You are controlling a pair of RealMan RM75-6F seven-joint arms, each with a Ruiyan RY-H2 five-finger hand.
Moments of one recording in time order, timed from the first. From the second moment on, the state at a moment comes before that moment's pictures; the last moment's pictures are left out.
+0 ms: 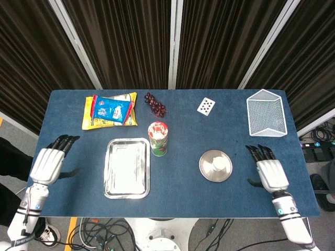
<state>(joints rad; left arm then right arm) -0.39 -1.17 0.05 -1.77 1.39 1.49 0.19 0.27 -1.26 0.13 -1.64 -1.40 1.16 -0.26</state>
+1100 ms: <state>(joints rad) -0.17 -1.26 0.04 -1.64 1.46 1.55 0.10 0.49 -1.46 0.13 -1.62 -1.17 1.05 -0.54</state>
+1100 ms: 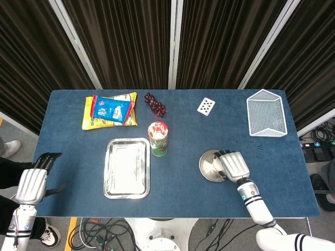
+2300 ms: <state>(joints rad) -0.08 -1.26 0.00 -1.58 1.47 1.55 0.03 0.71 -1.63 0.12 -1.71 -1.15 0.92 -0.64</state>
